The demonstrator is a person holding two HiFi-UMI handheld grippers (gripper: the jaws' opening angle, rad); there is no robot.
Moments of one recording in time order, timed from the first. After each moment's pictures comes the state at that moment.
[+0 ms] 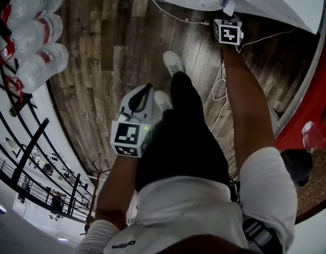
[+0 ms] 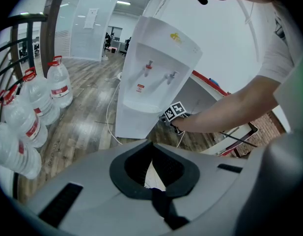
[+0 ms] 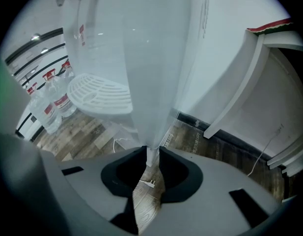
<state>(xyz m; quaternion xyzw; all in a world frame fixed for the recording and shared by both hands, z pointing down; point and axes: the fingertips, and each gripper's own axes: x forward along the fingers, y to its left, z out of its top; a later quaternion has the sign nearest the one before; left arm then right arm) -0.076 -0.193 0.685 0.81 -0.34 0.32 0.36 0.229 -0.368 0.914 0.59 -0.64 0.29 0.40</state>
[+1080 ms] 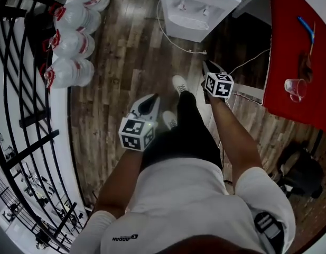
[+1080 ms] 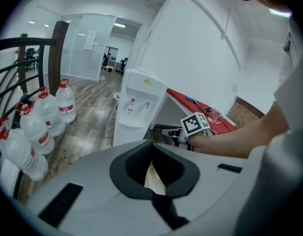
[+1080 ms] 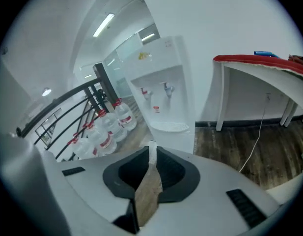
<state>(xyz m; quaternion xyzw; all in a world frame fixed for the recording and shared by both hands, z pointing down) -0.128 -0.071 0.526 0.85 -0.35 0.24 0.31 0.094 -0.169 0.660 0.61 -0.69 0.35 0.17</state>
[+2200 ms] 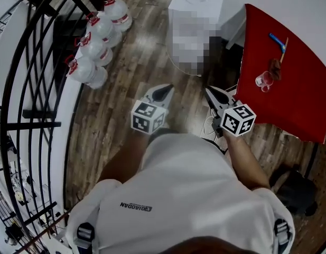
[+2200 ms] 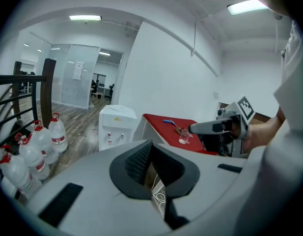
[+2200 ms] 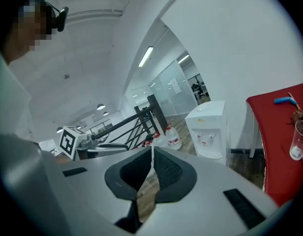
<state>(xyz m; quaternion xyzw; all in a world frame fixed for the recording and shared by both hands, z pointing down) -0.052 0.039 0.336 0.91 -0.34 0.15 0.19 0.065 0.053 0.314 0.43 -0.86 0.27 0.04</state>
